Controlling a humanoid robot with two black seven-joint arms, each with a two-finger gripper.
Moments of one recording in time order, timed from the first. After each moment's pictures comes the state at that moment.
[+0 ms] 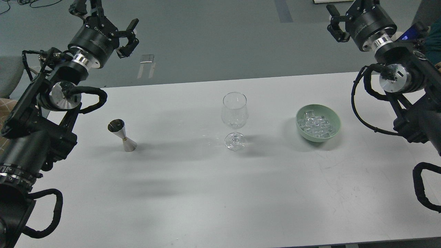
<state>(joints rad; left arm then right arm) -0.81 0.32 -1.20 -0.84 0.36 -0.35 -0.04 0.89 -0.28 1.09 0.73 -0.51 0.22 0.19</state>
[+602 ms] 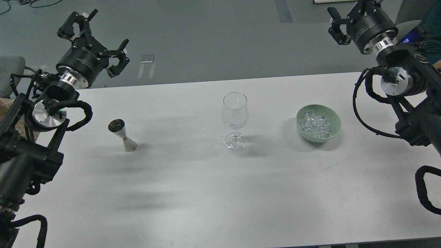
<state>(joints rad) -0.52 0.43 -1.32 -1.14 0.17 -0.21 0.09 0.86 -0.30 1.09 0.76 -0.51 0.22 0.19</state>
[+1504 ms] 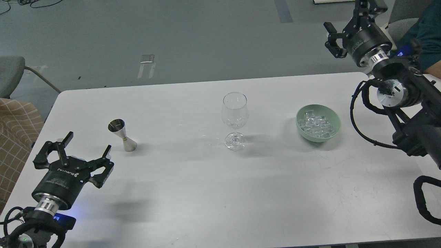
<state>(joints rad) 0.35 0.13 -1.76 -1.74 0.02 -0.06 0.30 0.81 -0.29 1.09 0.77 -0.52 0.22 0.19</state>
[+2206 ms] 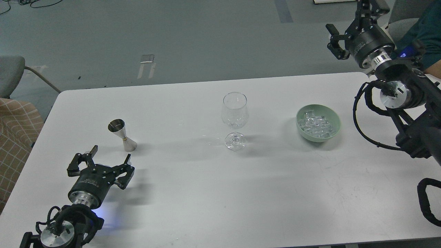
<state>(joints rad) 0.17 -0.04 -1.77 -1.43 0.16 -0.05 0.29 0.79 -0.30 1.09 0.80 -0.52 0.21 0.18</state>
